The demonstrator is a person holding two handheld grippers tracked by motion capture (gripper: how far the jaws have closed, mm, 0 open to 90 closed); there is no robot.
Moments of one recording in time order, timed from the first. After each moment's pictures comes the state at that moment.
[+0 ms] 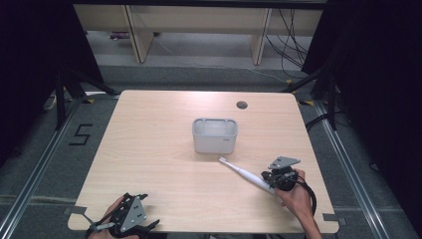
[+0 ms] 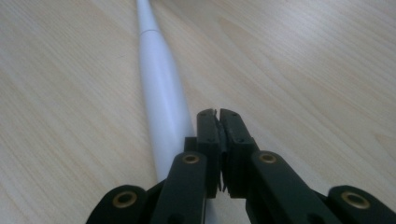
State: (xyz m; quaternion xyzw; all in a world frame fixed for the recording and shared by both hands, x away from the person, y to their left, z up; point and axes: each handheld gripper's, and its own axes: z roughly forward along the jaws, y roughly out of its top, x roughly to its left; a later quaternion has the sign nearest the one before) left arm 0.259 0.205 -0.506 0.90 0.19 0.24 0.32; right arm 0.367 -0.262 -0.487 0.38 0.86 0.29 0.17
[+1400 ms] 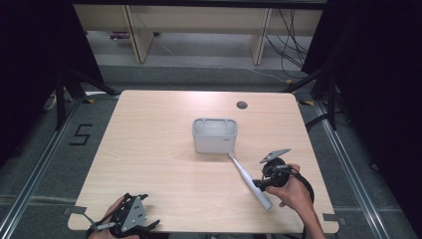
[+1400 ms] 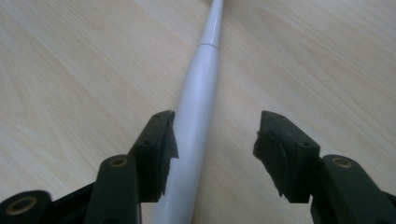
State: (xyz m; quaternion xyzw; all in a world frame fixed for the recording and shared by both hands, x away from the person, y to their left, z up) left arm 0.259 0.204 -0.508 0.90 0.19 0.24 0.32; right arm 0.369 -0.230 -0.449 0.42 0.88 0.23 0.08
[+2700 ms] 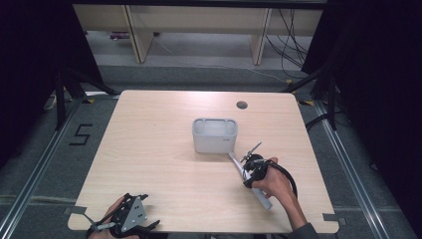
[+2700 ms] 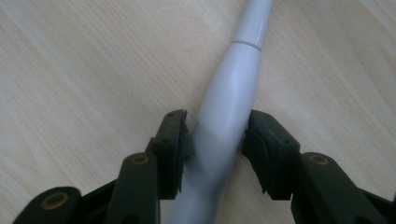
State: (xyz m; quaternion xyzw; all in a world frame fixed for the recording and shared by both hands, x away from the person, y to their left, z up) left arm 0.259 0.204 -0.508 0.90 0.19 0.24 0.32; right arm 0.404 -0.190 -0.475 0.37 0.92 0.12 0.05
